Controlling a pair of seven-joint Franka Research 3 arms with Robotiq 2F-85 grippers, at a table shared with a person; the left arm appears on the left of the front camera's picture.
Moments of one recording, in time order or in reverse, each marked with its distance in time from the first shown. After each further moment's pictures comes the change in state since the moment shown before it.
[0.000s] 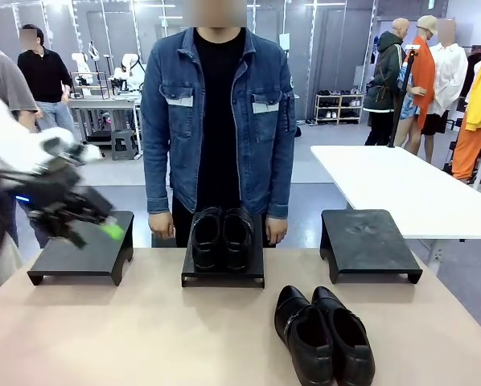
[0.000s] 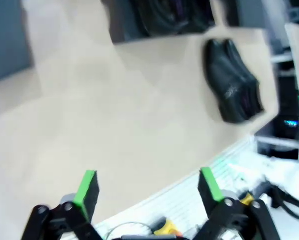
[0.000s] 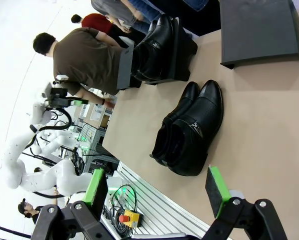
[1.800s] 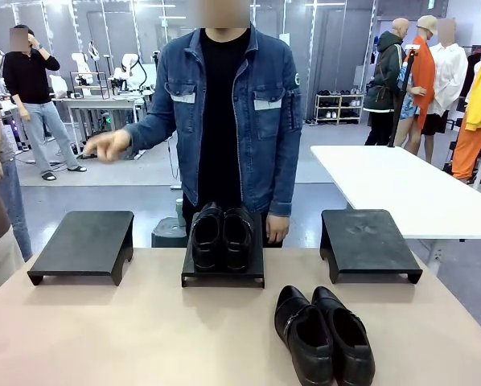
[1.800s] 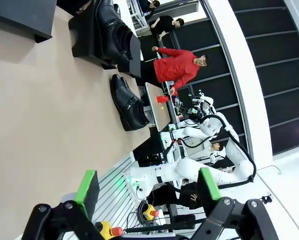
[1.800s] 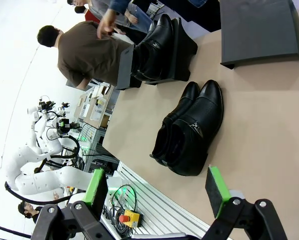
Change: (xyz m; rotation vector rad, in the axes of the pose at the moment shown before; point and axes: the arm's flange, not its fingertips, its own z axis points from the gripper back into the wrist) left arm -0.228 0.265 0.079 -0.747 -0.408 0.237; right arm 0.000 0.000 0.000 0.000 0.000 0.000
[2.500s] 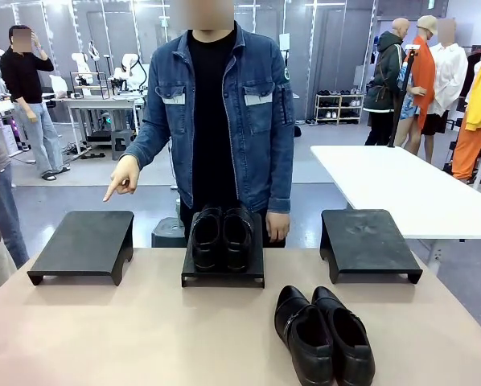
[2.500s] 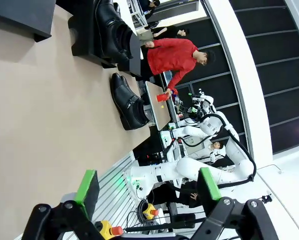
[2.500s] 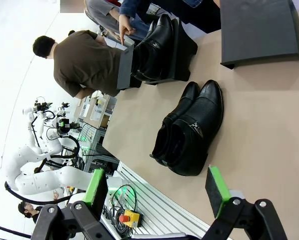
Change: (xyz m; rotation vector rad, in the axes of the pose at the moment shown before) left arm 0.000 0.000 -0.002 0.000 0.006 0.000; right arm 0.000 0.000 0.000 0.000 0.000 0.000
